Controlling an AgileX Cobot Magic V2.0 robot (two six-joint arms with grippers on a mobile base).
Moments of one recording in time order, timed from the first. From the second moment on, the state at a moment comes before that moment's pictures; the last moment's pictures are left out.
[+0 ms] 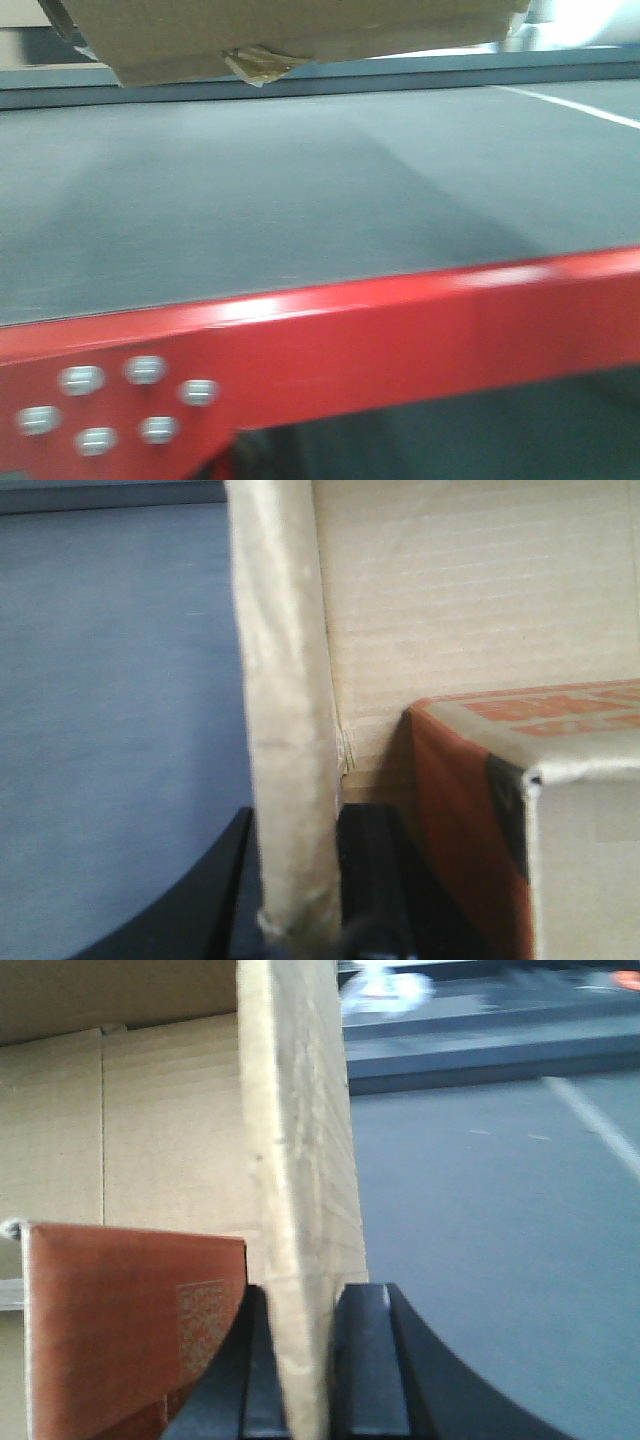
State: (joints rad) left arm -0.54 1.46 -1.65 0.71 0.95 -0.77; right arm 0.43 1.35 -1.49 -0.61 0.59 0.75
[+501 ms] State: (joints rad) left arm -0.54 1.46 -1.65 0.72 0.94 -0.77; right arm 0.43 1.35 -1.49 -0.62 0.55 0.75
